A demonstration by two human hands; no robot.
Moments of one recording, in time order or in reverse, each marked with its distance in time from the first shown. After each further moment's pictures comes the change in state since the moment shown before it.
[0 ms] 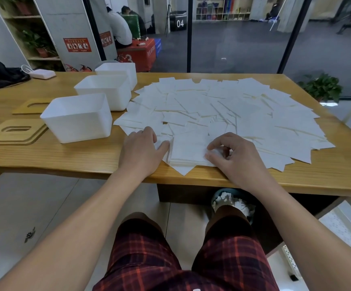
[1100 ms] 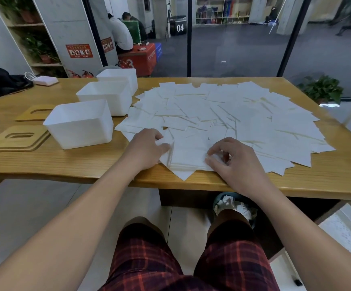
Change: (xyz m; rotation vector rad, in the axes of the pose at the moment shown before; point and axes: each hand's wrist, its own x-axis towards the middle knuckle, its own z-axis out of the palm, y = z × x) left_hand 0.019 0.018 -0.032 -0.256 -0.281 -0.097; right_hand -0.002 -0.003 0.000 -0.053 -0.005 -0.002
